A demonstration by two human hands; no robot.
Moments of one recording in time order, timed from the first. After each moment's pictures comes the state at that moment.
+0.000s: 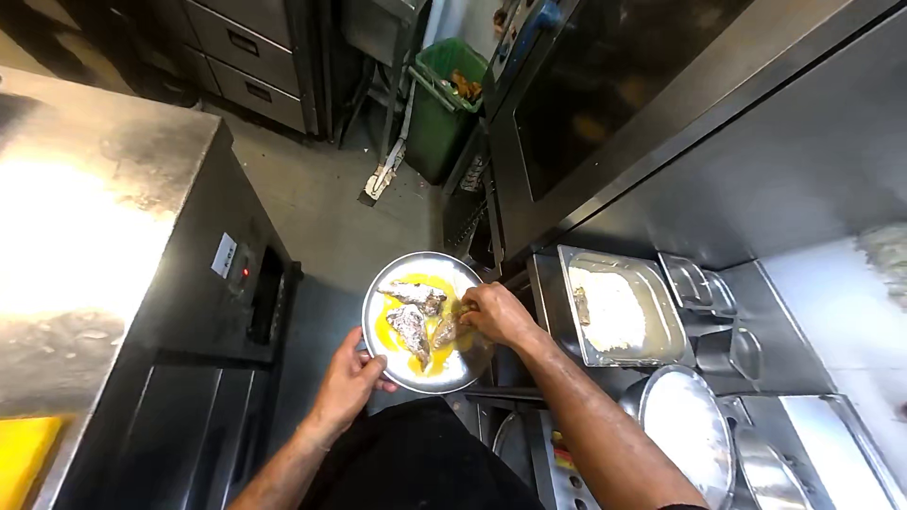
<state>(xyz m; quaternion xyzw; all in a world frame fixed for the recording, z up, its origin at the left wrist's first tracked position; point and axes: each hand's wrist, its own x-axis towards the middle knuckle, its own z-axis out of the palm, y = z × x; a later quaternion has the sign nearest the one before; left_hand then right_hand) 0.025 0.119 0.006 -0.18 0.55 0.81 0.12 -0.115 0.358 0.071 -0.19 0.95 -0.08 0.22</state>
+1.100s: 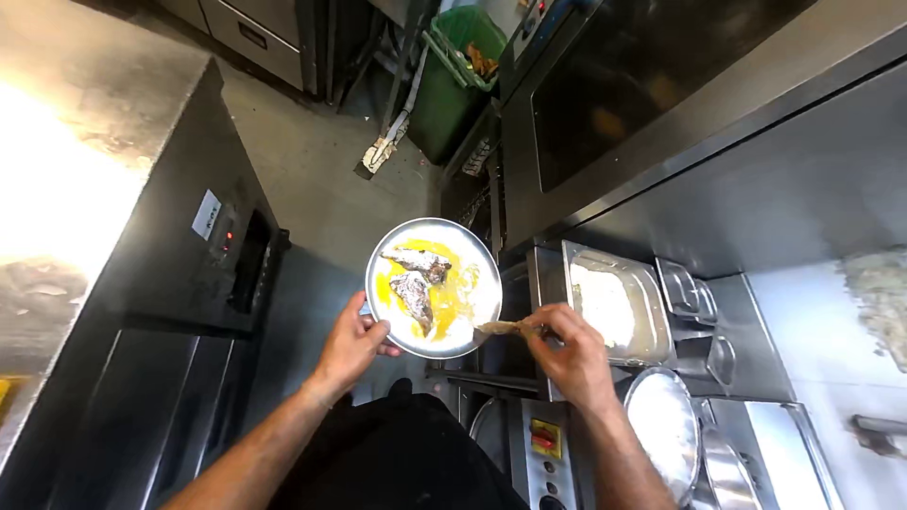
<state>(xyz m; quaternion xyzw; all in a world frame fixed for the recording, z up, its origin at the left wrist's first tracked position) 0.003 0.130 0.006 -0.18 0.54 0.81 0.12 -0.032 0.432 0.115 -0.24 0.94 -0.24 -0.06</state>
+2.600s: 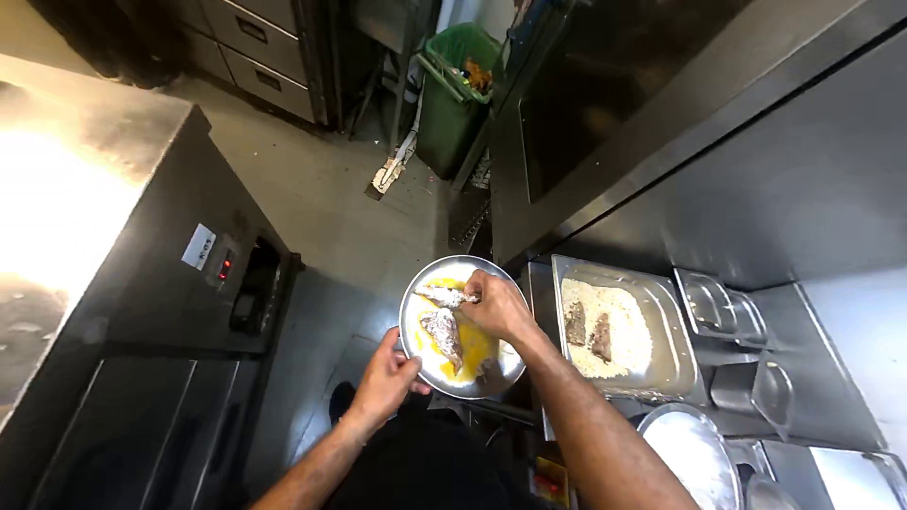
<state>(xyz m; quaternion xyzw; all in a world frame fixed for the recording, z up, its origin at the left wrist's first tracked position) -0.018 0.235 0.000 -0.19 0.52 0.82 0.15 -0.160 0.404 0.085 -0.10 0.96 -0.17 0.21</state>
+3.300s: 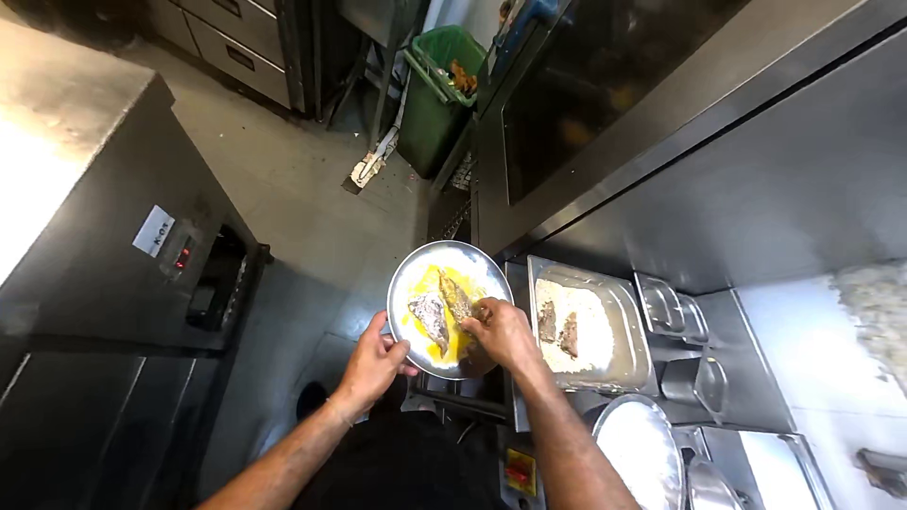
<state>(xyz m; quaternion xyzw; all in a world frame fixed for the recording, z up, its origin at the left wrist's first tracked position) -0.032 0.245 0.001 -0.17 0.51 0.83 0.13 -0.116 0.448 0.084 0.00 0.98 -0.14 0.17</state>
